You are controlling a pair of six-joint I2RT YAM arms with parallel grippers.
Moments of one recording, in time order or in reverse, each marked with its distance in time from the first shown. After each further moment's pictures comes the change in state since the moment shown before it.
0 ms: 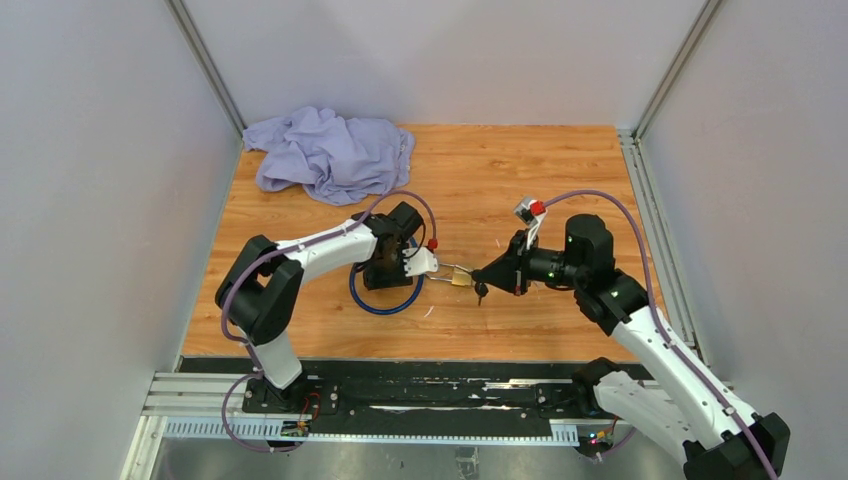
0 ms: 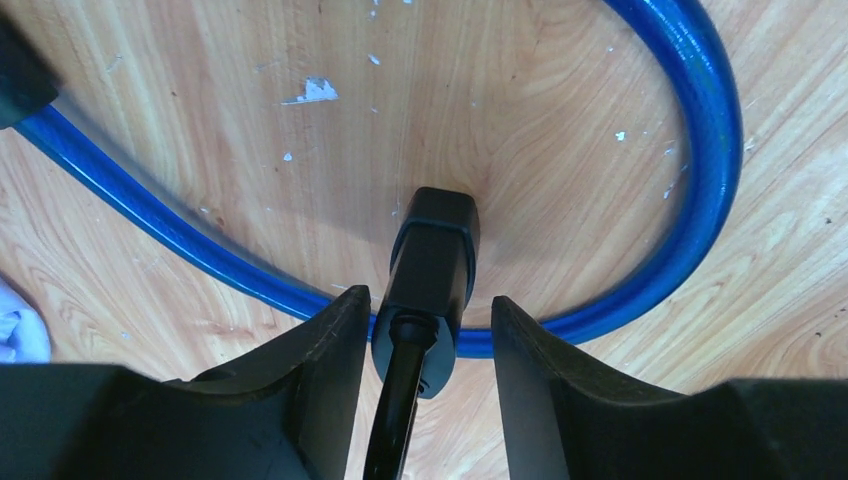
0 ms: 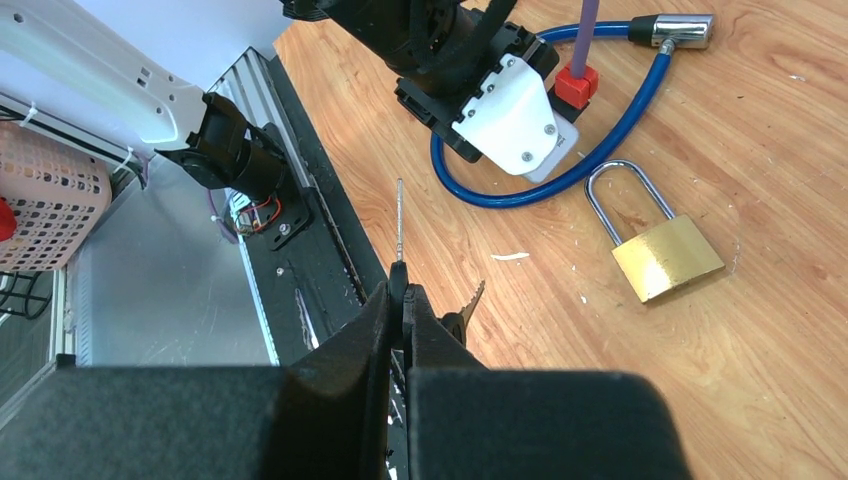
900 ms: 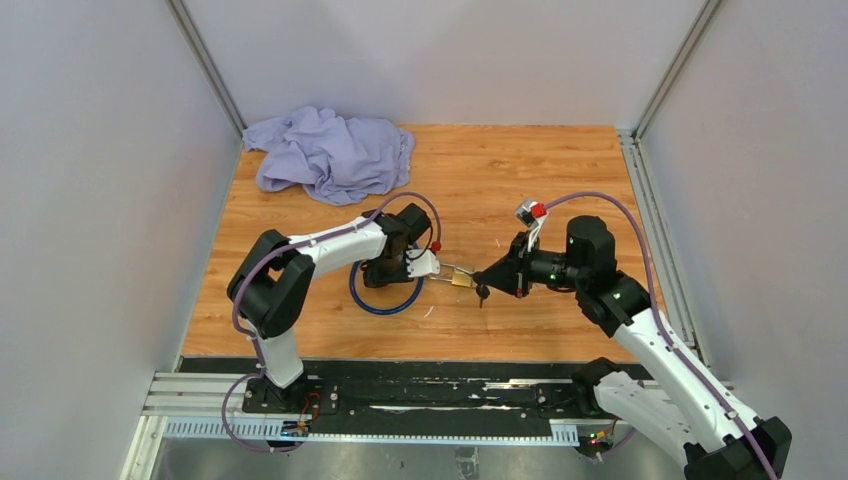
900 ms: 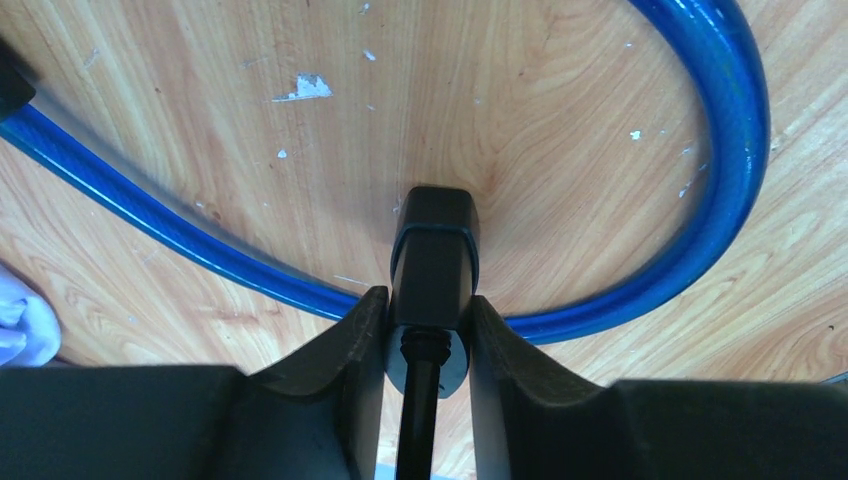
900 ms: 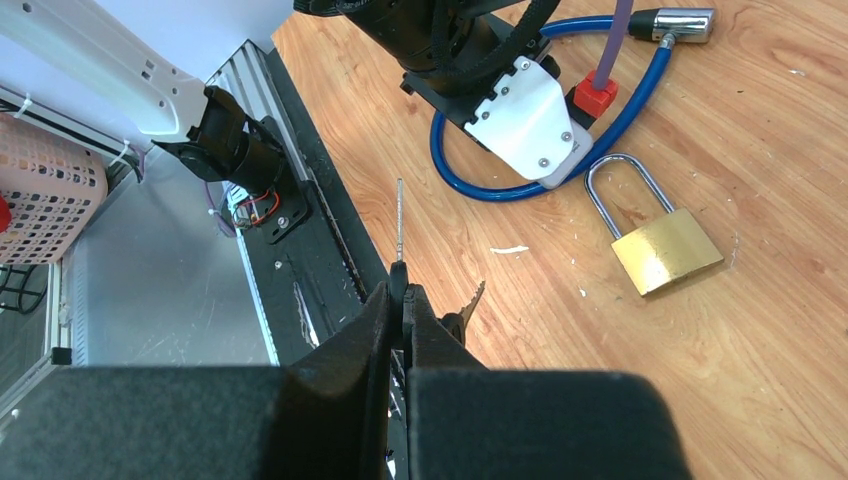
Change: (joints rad) left arm -0.028 0.072 0.059 -0.068 -0.072 -0.022; right arm 0.000 -0.019 0.000 -0.031 0.000 -0.017
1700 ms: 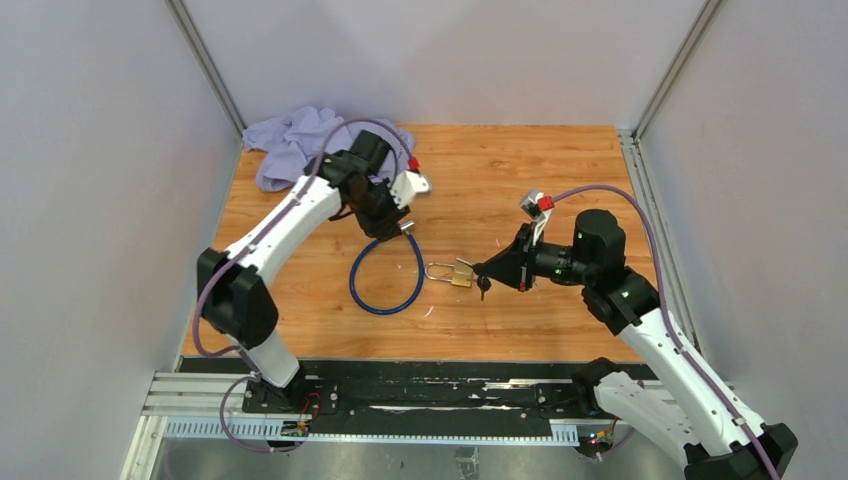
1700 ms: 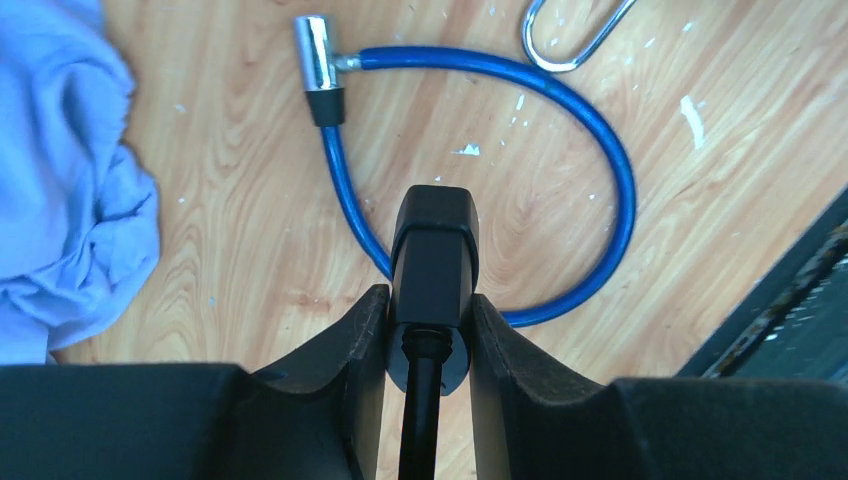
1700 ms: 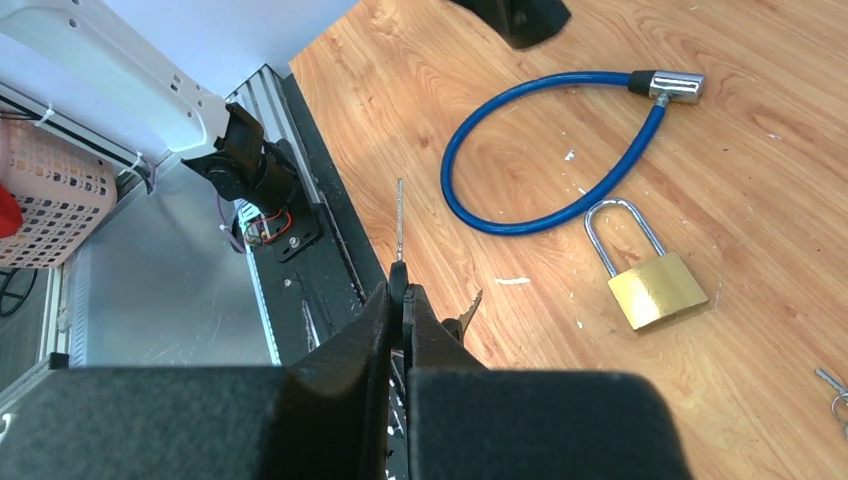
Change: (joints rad) left arm 0.178 -0.101 0.365 -0.176 0.344 -0.101; right arm 0.000 -0.008 0.073 -0.018 -0.005 -0.007
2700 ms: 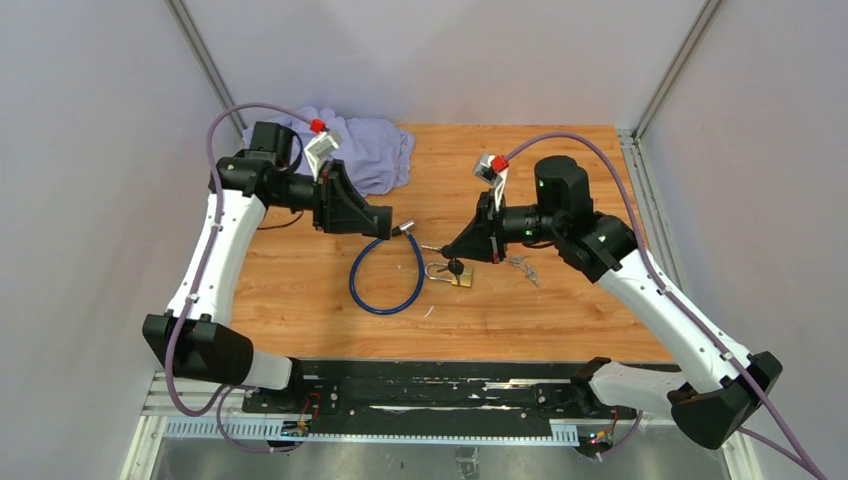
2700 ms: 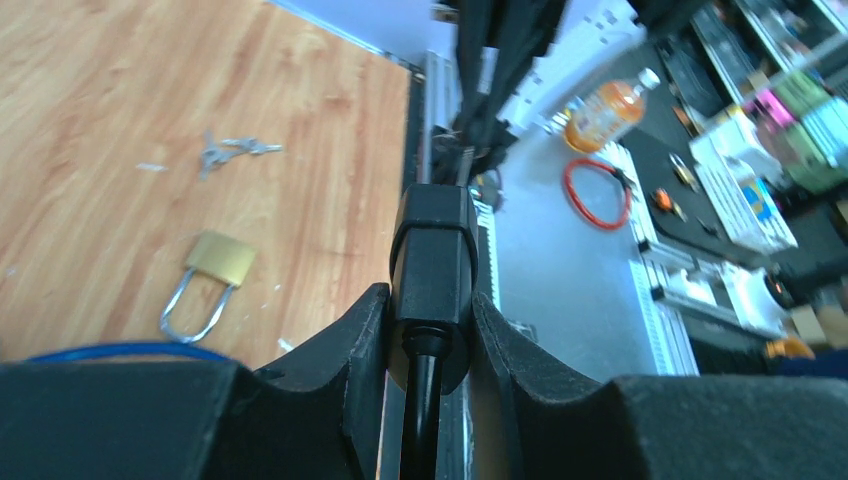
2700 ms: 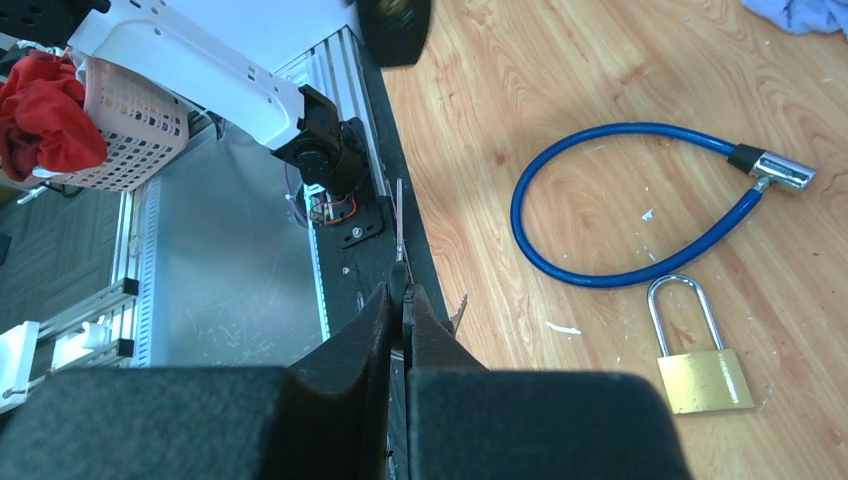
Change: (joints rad) left arm 0.441 -0.290 -0.010 -0.182 1.255 -0.064; right arm 0.153 0.341 0.446 -0.185 -0.072 -0.082
